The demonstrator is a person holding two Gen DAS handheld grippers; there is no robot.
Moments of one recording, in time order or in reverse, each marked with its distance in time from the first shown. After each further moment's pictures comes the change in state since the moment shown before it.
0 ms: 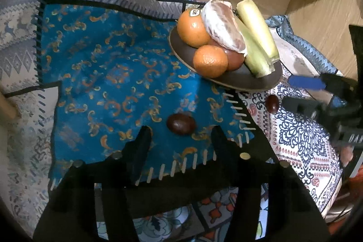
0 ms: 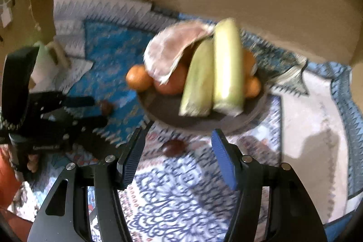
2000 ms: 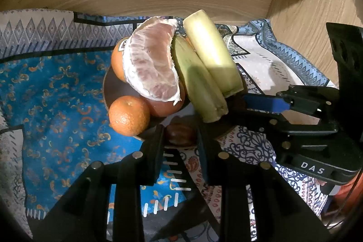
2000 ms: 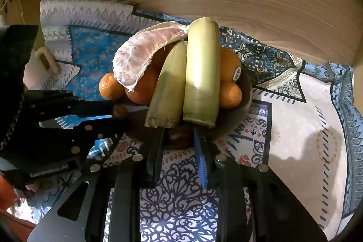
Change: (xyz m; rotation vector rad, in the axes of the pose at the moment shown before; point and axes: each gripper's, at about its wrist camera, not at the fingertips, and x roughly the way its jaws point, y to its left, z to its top) left arm 0.040 -0.076 0.063 0.061 -0.034 -0.069; right arm 0.005 -0.037 0.017 0.003 -0.027 -0.038
